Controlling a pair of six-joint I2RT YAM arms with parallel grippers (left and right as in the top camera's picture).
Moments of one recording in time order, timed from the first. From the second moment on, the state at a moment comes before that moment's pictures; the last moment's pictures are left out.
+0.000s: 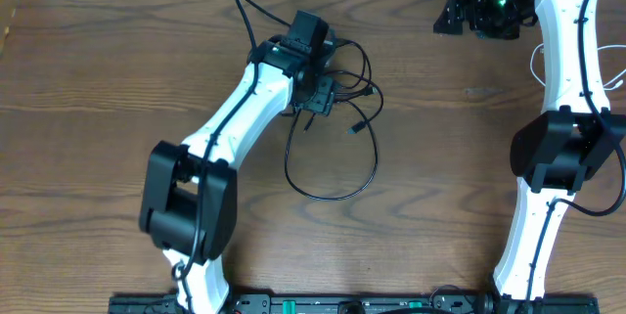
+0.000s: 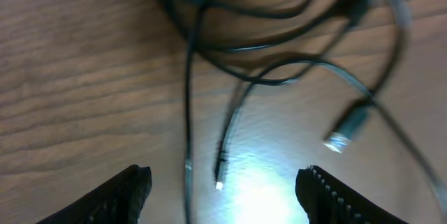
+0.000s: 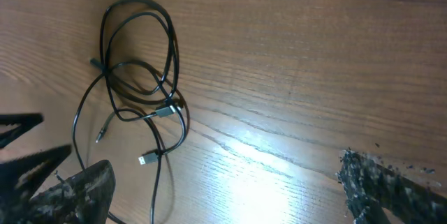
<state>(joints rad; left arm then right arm) -0.40 1.97 1.54 -0.83 0.04 -0.07 -0.05 2.36 2.47 -1.43 -0.47 -0.08</state>
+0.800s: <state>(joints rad) -0.34 2.10 1.49 -0.81 0.05 -0.06 -0.05 2.36 2.46 -1.43 -0.47 -0.08</state>
